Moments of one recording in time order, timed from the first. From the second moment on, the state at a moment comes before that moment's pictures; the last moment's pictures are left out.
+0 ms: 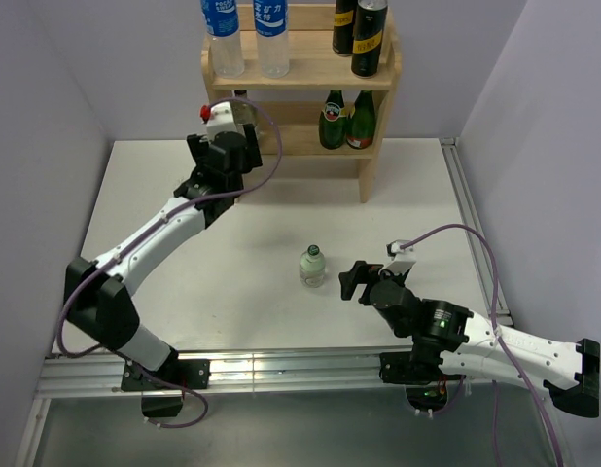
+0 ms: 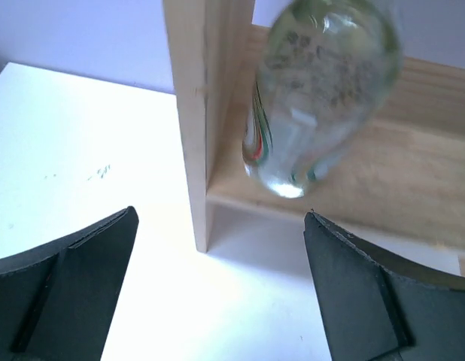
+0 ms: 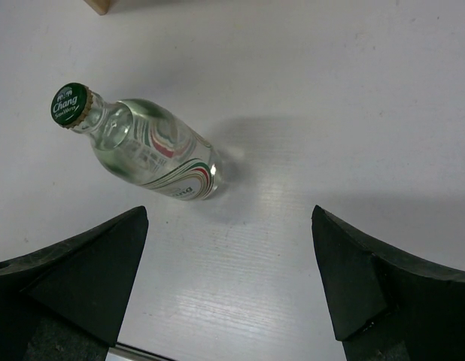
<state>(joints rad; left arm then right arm) -0.55 1.58 1.40 -0.10 -0.69 -0.30 1.14 0.57 0.45 -0.46 0.77 0.82</state>
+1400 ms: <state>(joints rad) -1.27 1.70 0.53 0.85 -0.61 -0.35 1.14 0.59 0.45 -0.46 0.78 0.82</state>
